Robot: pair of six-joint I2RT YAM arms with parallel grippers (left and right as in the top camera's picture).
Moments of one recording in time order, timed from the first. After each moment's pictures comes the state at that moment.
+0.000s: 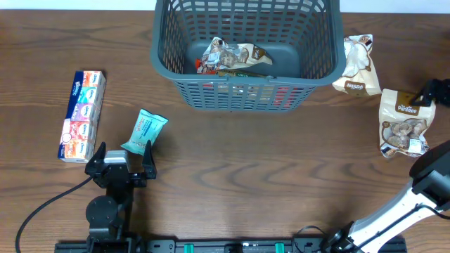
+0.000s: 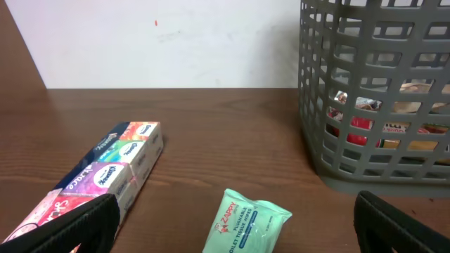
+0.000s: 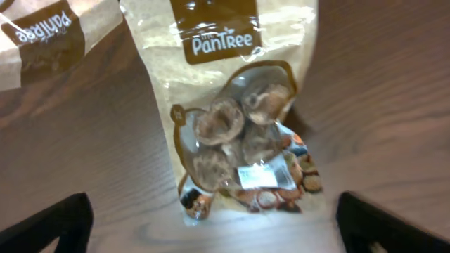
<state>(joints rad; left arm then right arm) -0.02 0.01 0.04 -0.14 -0.03 0.01 -0.69 2.14 2.09 -1.42 -0.09 -0.25</state>
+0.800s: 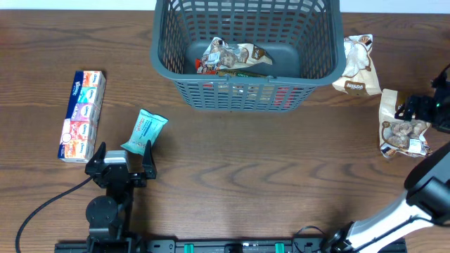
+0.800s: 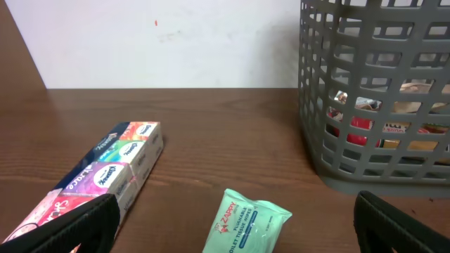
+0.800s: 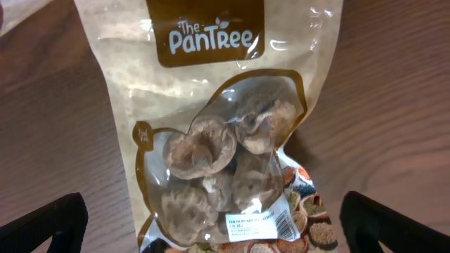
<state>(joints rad) -0.02 0.01 0.04 -0.14 -0.03 0.01 -0.66 1.97 1.61 -1.00 0.00 -0.30</state>
